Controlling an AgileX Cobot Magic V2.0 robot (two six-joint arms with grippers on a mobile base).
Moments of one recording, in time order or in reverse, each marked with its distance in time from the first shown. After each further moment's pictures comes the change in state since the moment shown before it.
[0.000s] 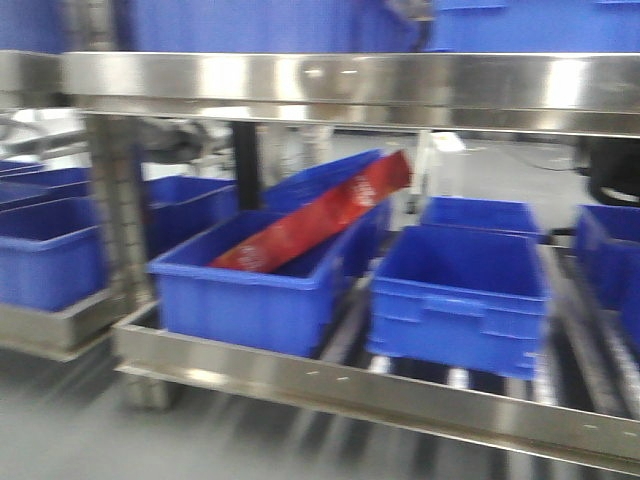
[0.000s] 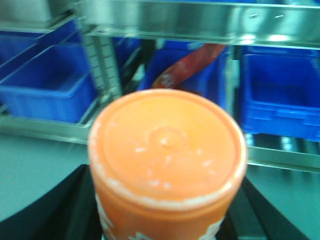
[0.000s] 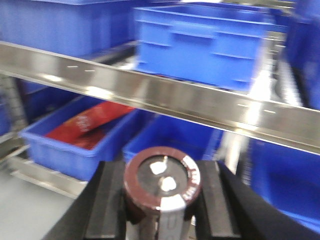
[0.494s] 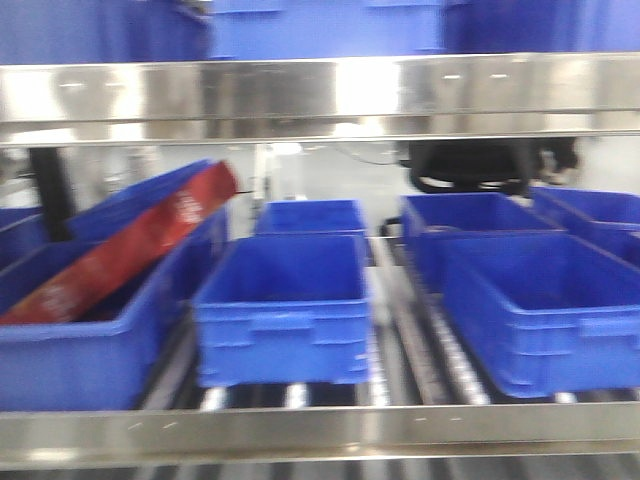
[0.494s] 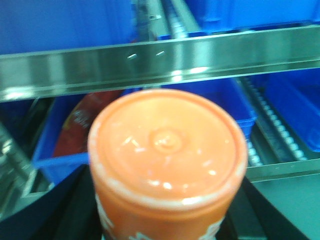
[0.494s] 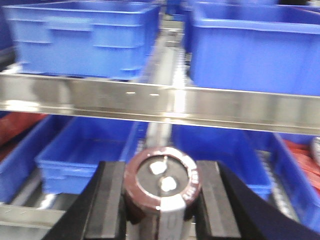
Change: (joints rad) left arm 0.000 0.000 0.000 0.000 0.000 0.000; right arm 0.000 0.000 0.000 0.000 0.000 0.000
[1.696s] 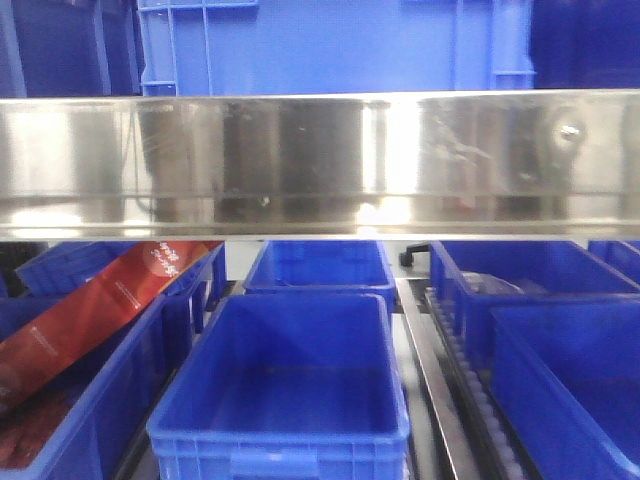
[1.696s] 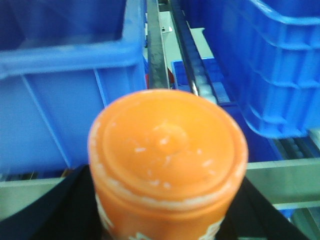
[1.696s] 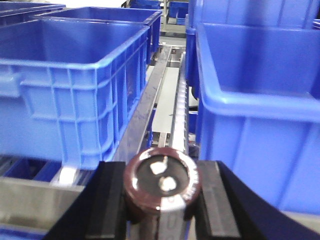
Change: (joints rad) left arm 0.000 0.000 0.000 -0.002 0.000 0.000; right arm 0.000 0.000 0.000 0.000 0.000 0.000
